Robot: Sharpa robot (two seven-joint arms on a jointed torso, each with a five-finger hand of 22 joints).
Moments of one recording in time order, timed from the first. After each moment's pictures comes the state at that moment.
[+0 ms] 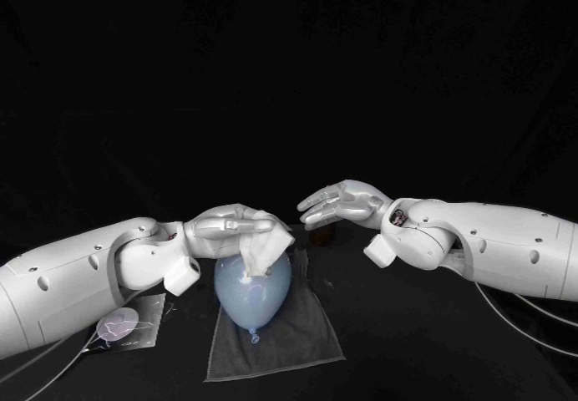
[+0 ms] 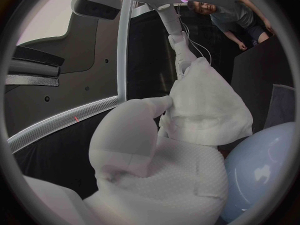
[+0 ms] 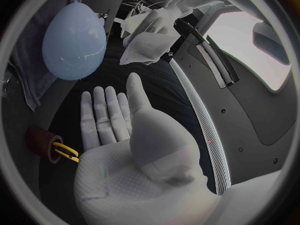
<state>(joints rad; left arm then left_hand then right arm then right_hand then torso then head) 1.20 -0.73 -0.03 1.36 -0.09 0.63 0.15 1.26 0.05 0.69 0.08 0.05 0.88 0.17 0.39 0.28 1.24 0.10 0.11 0.10 1.28 0.05 0.29 0.34 0.17 1.27 0.14 0.20 0.10 1.28 -0.87 -0.15 1.52 -0.38 -0.10 0.24 1.50 0.29 -0.43 -0.29 0.05 0.77 0.20 0.32 0.20 0.94 0.20 0.19 0.07 0.70 0.18 0.52 0.36 0.17 0.75 0.29 0.07 0.07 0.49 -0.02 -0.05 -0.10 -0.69</state>
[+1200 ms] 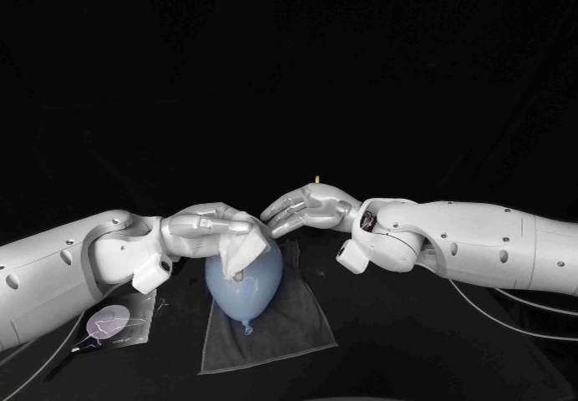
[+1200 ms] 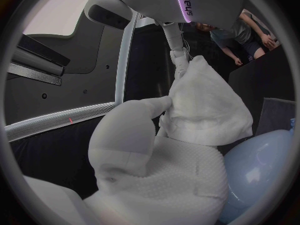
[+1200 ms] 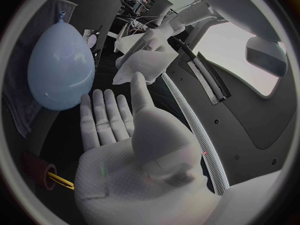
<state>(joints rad) 1.20 -0.74 -0.02 1.33 -0.10 0.81 0.09 1.20 0.05 0.72 0.05 0.05 0.88 0.16 0.42 0.37 1.25 0.09 0.13 0.14 1.18 0.04 0.45 0.53 0.17 1.26 0.13 0.25 0.13 1.26 -0.83 -0.16 1.59 -0.47 -0.11 0.29 1.43 0.26 -0.43 -0.29 0.05 0.71 0.19 0.34 0.21 0.80 0.21 0.37 0.07 0.63 0.19 0.58 0.30 0.15 0.70 0.29 0.08 0.07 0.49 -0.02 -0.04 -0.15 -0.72</state>
